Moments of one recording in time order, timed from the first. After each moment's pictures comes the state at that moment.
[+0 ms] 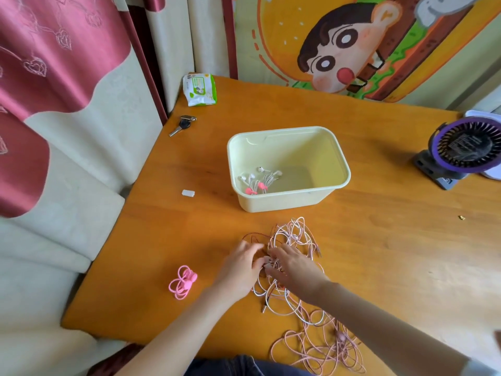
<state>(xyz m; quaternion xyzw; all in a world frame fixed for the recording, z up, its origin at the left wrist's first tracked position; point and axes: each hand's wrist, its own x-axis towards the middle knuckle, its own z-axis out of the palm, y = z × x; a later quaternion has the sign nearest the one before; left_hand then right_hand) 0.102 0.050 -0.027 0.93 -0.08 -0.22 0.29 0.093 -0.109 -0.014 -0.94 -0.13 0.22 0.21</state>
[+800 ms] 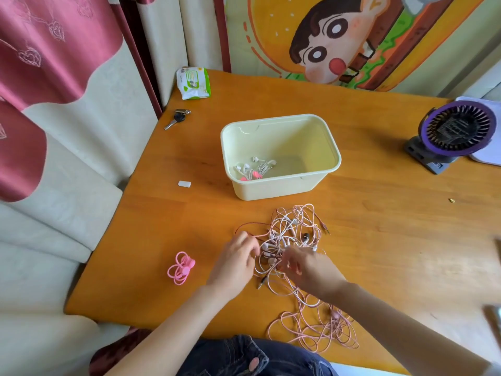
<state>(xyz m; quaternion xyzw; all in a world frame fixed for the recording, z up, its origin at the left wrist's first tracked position) 0.076 0.057 -0.020 0.94 -0.17 -0.09 0.29 0.054 -0.145 -0.016 -0.94 -0.15 0.14 0.27</state>
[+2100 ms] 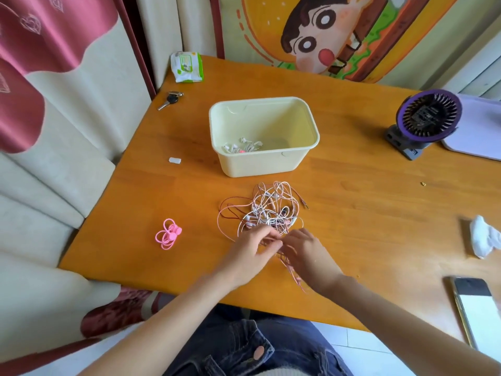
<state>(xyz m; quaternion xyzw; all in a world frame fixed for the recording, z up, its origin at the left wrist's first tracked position) 0.020 0.004 0.024 0.83 -0.16 -0.18 0.50 0.001 -0.161 0.018 -0.95 -0.14 0.07 0.27</state>
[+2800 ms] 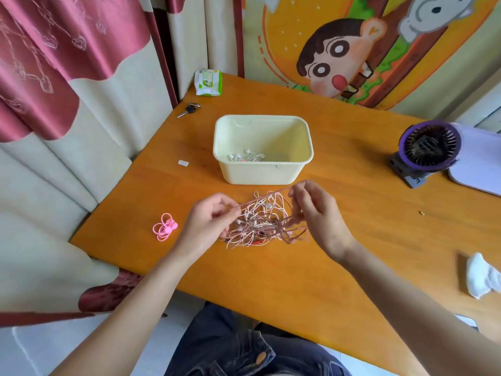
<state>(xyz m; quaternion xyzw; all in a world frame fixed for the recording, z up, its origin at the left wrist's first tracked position) 0.029 0.013 0.109 0.79 0.03 -0.06 0.61 0.047 -0.191 0.127 -0.80 -0.05 0.05 0.60</state>
